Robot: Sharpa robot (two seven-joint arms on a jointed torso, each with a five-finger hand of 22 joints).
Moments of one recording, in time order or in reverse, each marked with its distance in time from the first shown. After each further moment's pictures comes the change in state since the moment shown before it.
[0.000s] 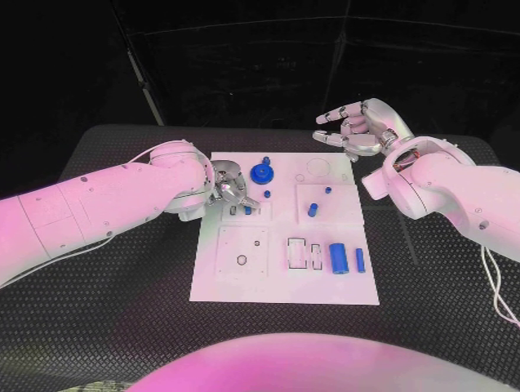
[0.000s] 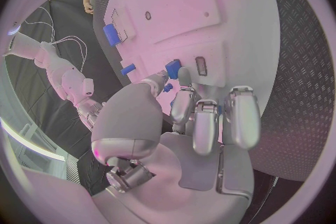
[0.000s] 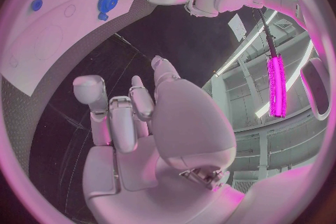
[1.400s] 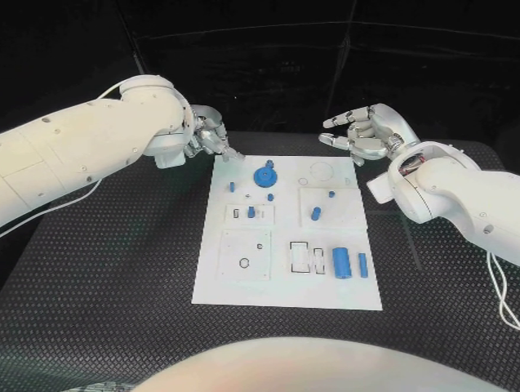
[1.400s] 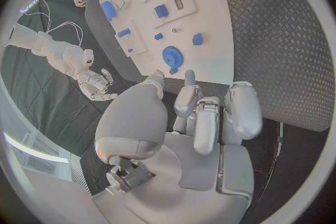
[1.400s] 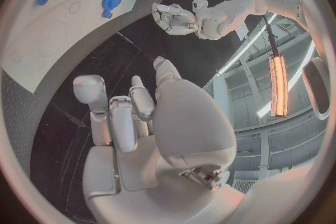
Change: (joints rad) left arm 0.166 -0.010 0.065 -0.112 -0.027 0.137 -0.005; left_hand 0.029 0.084 -0.288 0.051 0.000 -0.072 0.065 -0.191 -0.173 -0.054 0.054 -0.054 -0.065 0.000 0.029 0.000 0.000 0.000 -0.046 0.035 -0.066 -0.052; right arm -0.001 0.000 0.000 -0.021 0.008 0.000 0.003; right_hand -0.023 0.004 -0.016 0.016 0.000 0.000 0.000 0.000 0.000 0.000 0.000 0.000 -0.002 0.000 0.000 -0.004 0.000 0.000 0.000 0.000 -0.004 -0.004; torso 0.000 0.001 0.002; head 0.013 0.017
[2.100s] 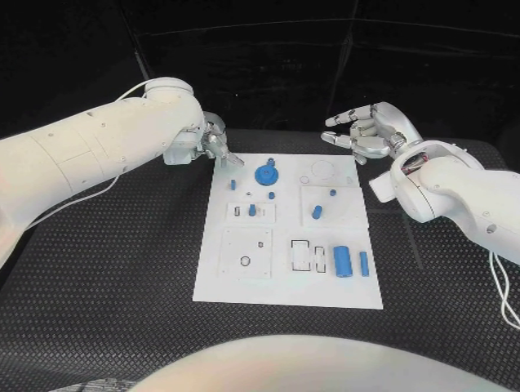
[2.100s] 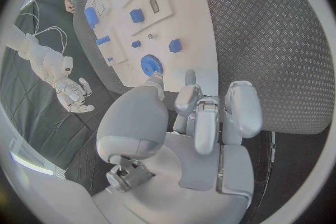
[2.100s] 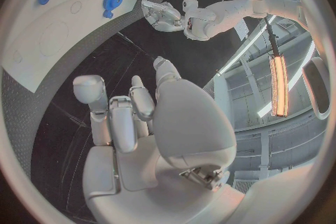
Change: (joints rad) left arm 0.020 0.147 -0.068 -0.244 -0.029 0.107 -0.001; left_hand -0.009 0.028 -0.063 0.003 -0.032 0.020 0.001 -0.018 -0.066 -0.011 0.004 -0.008 -0.013 0.000 0.000 0.000 0.000 0.000 -0.003 0.003 -0.012 -0.008; right arm 0.000 0.001 0.000 0.000 0.001 0.000 0.000; right_hand 0.000 0.000 0.000 0.000 0.000 0.000 0.000 0.004 0.000 0.000 0.000 0.000 0.000 0.000 0.000 0.000 0.000 0.000 0.000 0.000 0.000 0.000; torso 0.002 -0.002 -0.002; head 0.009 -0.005
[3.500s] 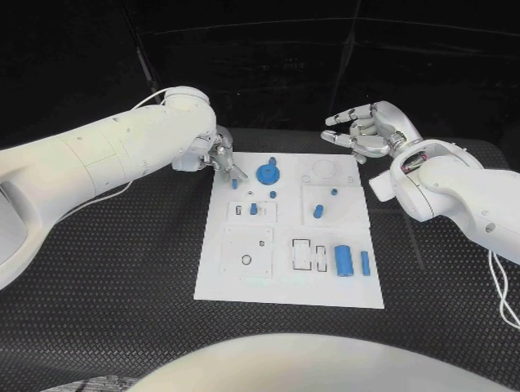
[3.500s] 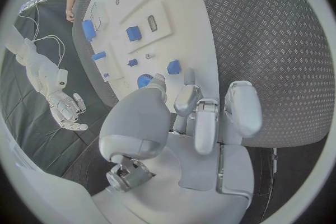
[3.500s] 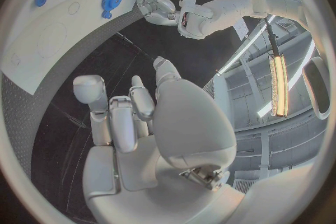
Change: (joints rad) left arm -0.015 0.065 -0.032 -0.070 0.000 0.103 -0.008; left_hand 0.028 0.041 -0.044 -0.005 -0.006 0.046 -0.014 0.031 -0.002 0.000 -0.007 0.004 0.006 0.000 0.000 0.000 0.000 0.000 0.000 0.000 0.000 0.007; right arm 0.000 0.011 0.000 -0.009 0.001 0.002 0.000; right_hand 0.000 0.000 0.000 0.000 0.000 0.000 0.000 0.000 0.000 0.000 0.000 0.000 0.001 0.000 0.000 0.000 0.000 0.000 0.000 0.000 0.000 0.000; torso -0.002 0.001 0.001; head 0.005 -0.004
